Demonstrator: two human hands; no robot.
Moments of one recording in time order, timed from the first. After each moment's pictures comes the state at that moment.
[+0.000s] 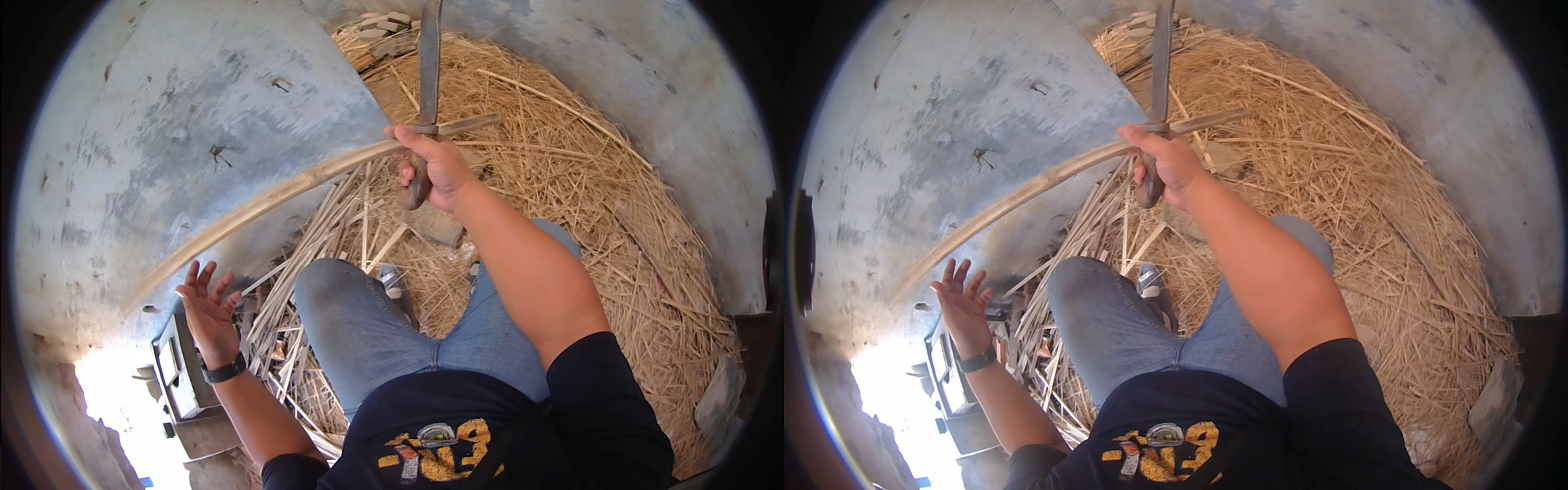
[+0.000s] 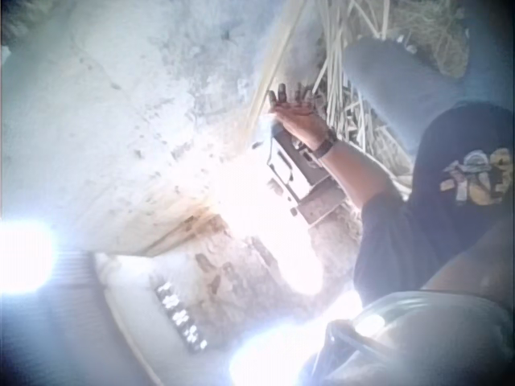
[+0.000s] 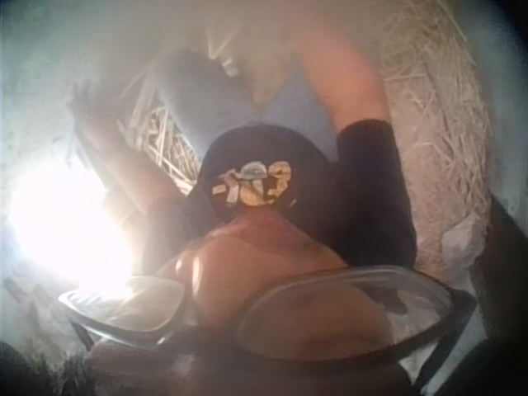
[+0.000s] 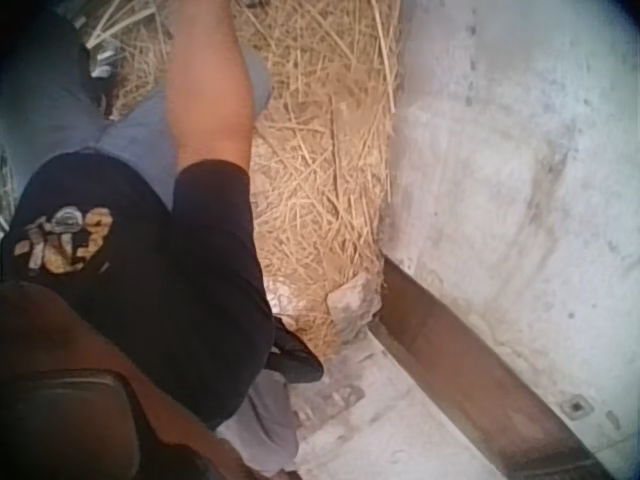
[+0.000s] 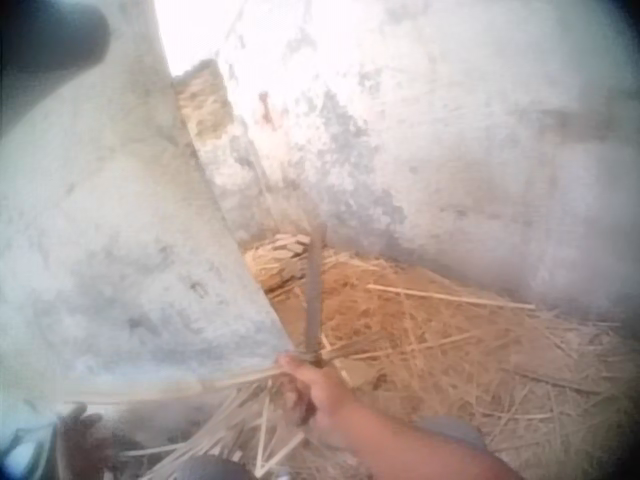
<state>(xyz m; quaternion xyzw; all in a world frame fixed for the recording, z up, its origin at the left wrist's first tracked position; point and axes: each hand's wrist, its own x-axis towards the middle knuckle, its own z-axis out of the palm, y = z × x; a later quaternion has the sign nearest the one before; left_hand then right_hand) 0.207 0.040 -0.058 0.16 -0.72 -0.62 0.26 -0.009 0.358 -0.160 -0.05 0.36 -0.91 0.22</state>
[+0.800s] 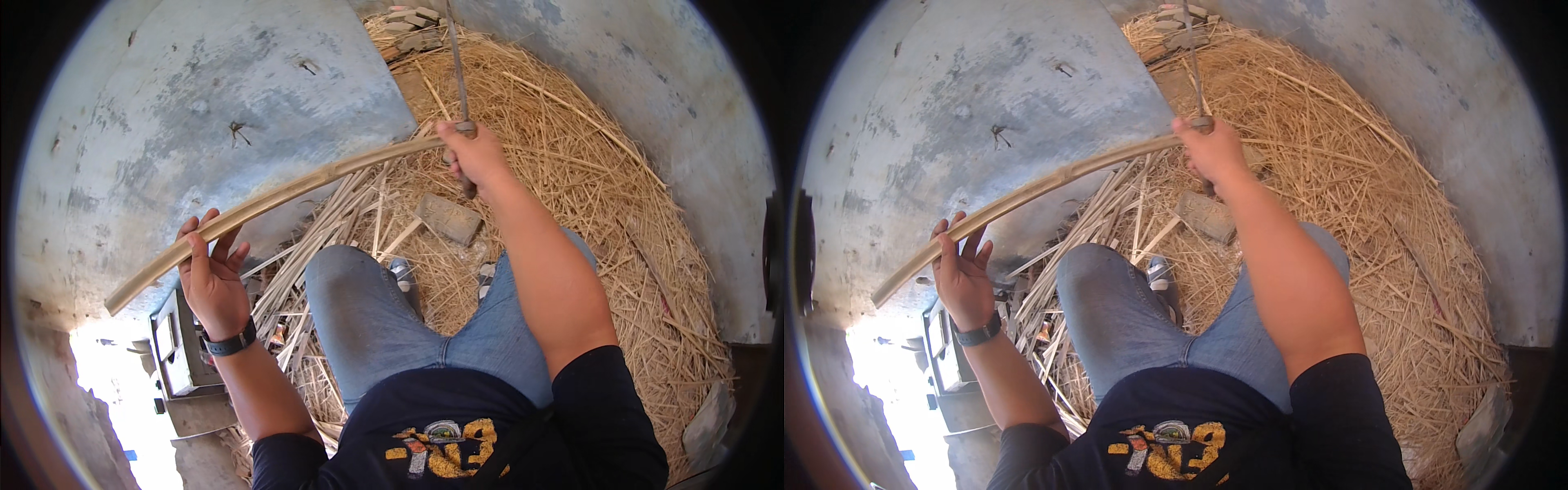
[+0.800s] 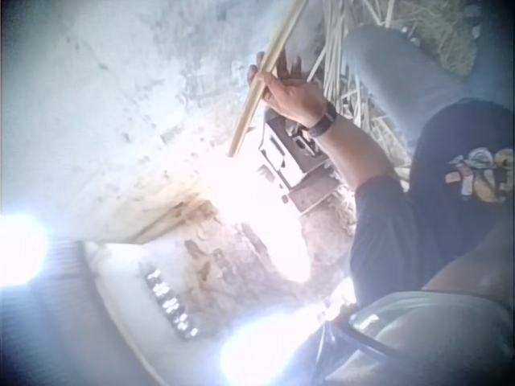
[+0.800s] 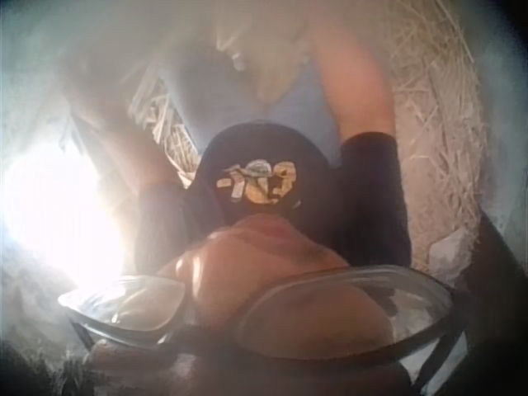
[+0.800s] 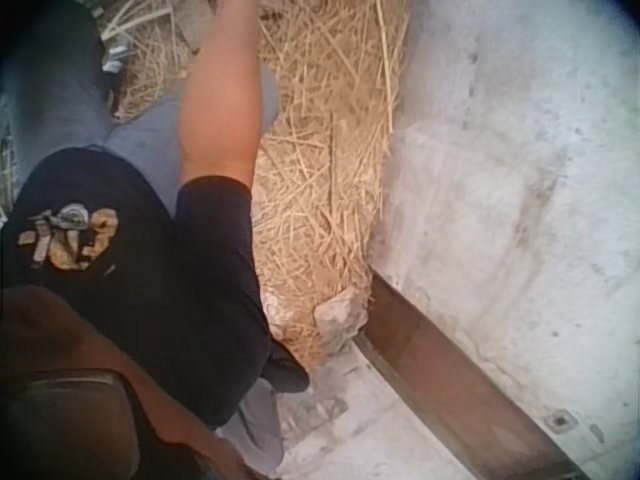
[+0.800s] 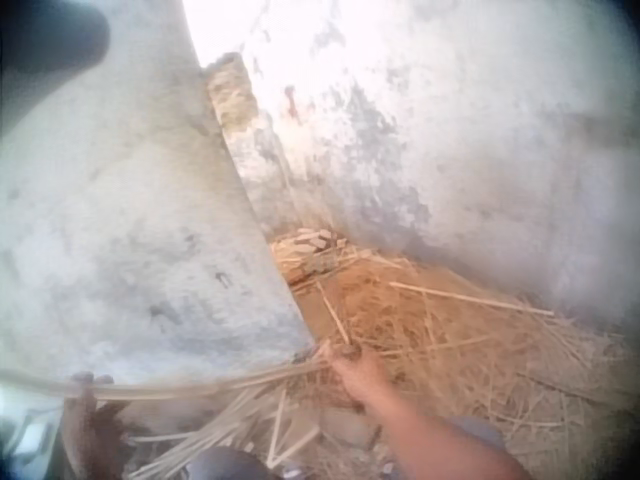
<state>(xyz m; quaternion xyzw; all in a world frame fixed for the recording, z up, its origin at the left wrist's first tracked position) 0.182 0.077 -0.033 0.08 -0.67 -0.66 0.33 -0.021 0.368 -0.161 0.04 0.66 -0.74 0.12</state>
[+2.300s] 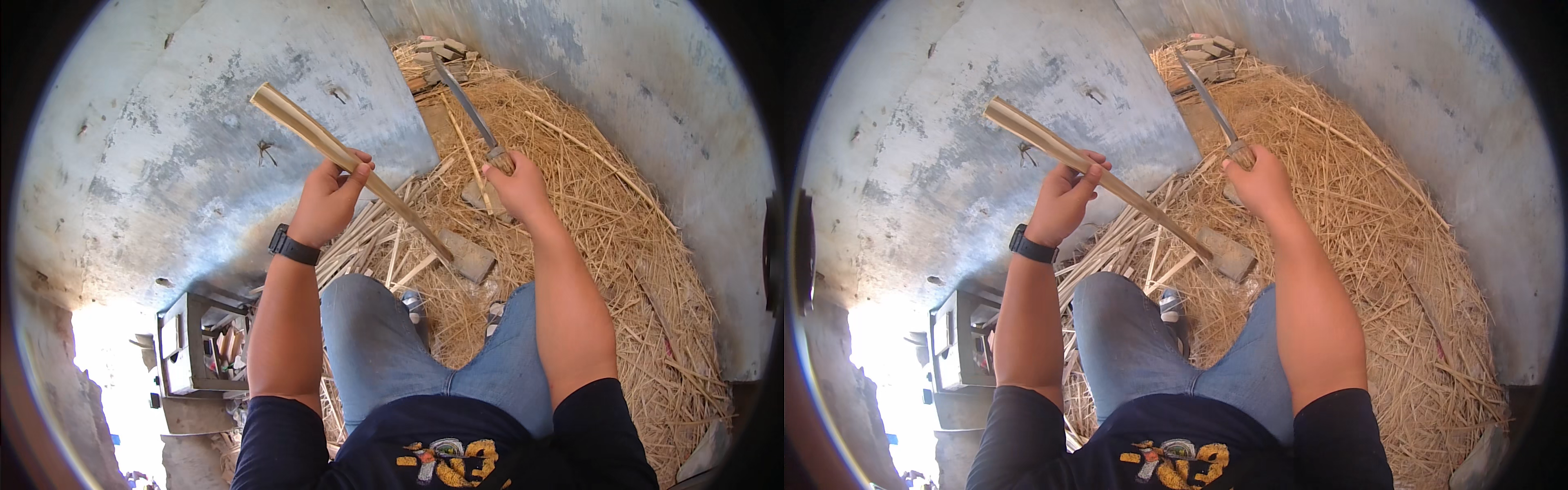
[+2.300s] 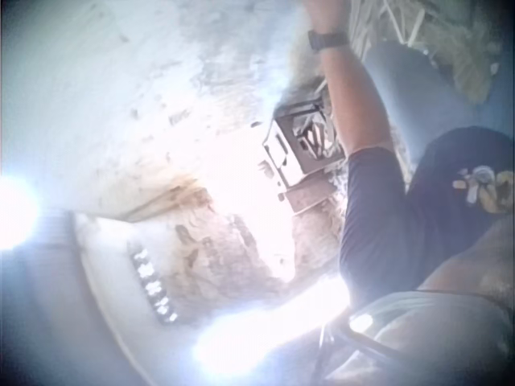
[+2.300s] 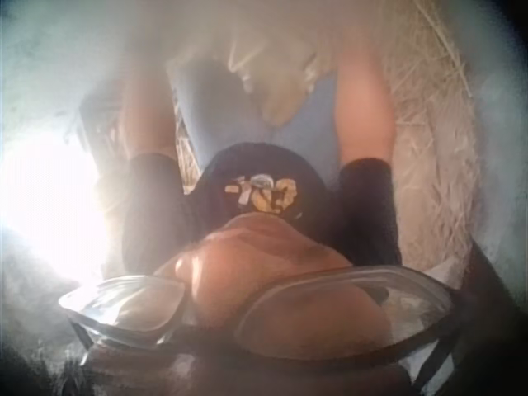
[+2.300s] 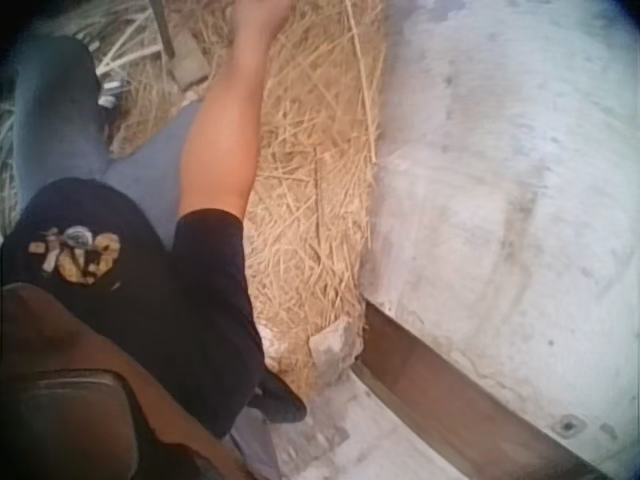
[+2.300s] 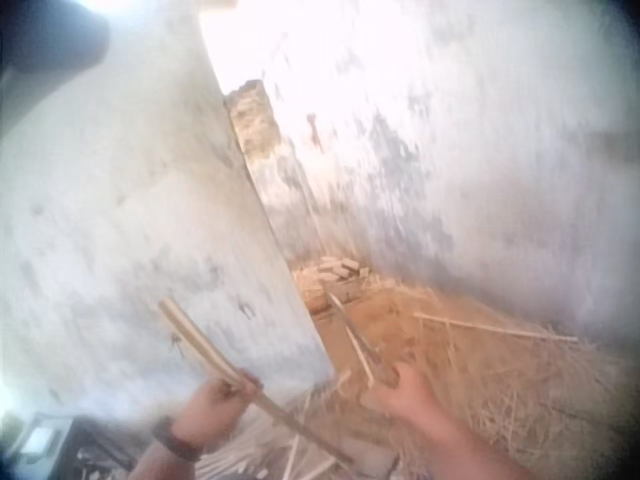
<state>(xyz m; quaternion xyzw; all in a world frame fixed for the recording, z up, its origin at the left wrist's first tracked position) 0.034 0.120 -0.058 -0.05 -0.88 -0.47 0.07 -0.046 0.405 -0.154 -0.02 0.82 -0.57 0.02</state>
